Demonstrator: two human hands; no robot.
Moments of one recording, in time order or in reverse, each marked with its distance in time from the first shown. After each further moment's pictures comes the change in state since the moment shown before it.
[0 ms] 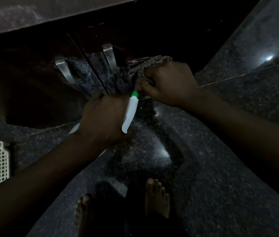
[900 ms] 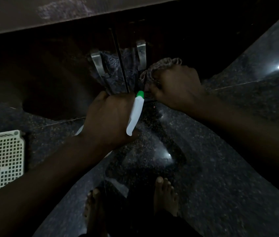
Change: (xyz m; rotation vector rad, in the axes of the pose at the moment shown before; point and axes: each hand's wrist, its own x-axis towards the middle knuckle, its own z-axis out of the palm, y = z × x) left_hand -0.034 -0.023 -0.015 -0.035 0.112 -0.015; right_hand 0.013 -0.042 0.005 -0.059 -0.062 0.050
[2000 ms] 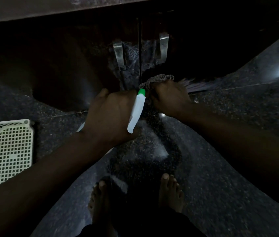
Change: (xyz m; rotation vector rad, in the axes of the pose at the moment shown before) left_hand -0.023 -0.016 -0.010 -0.016 -0.049 -0.101; right_hand 0.000 -0.032 0.057 0.178 -0.127 0.012
